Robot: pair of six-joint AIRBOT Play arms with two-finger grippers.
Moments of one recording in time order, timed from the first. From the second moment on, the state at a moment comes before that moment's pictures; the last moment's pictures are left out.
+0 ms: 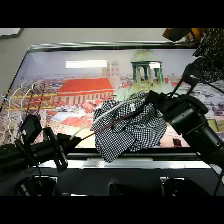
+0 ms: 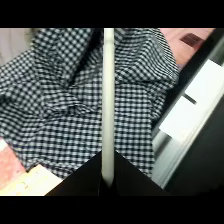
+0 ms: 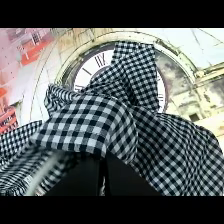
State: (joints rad) left arm -0.80 -0.45 0.74 1.31 -0.88 -1.39; right arm 0.58 -0.96 1.10 -2.15 1.11 2.78
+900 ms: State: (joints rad) left arm -0.87 -0.57 0.74 1.44 -0.71 -1.44; right arm 0.56 -0.96 1.27 -1.96 1.17 2.64
